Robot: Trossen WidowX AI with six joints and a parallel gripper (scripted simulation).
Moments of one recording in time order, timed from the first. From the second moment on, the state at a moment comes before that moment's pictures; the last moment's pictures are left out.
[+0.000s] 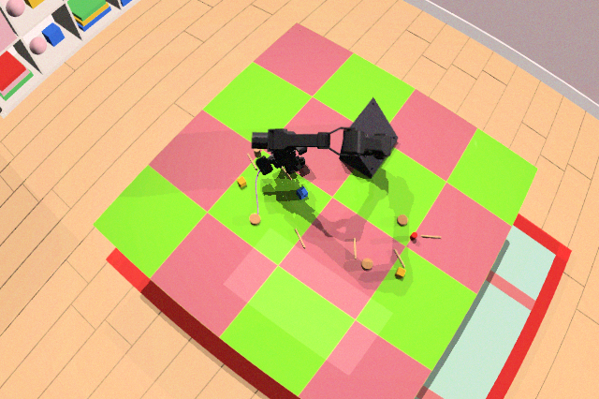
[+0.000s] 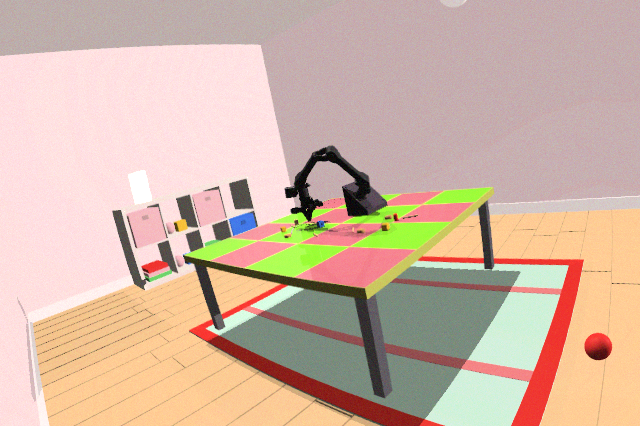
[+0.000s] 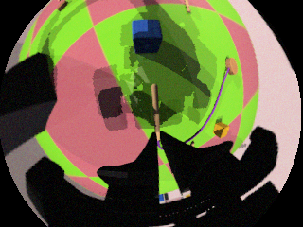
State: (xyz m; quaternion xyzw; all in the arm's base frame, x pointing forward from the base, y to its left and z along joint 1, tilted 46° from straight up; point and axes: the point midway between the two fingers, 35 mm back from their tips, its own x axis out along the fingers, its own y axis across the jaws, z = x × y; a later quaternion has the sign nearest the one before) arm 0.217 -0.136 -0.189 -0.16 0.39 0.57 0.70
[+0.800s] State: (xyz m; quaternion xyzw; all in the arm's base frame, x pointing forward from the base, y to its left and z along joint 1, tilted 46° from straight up) arm 0.227 -0.113 -0.169 -0.15 0.39 0.57 0.70
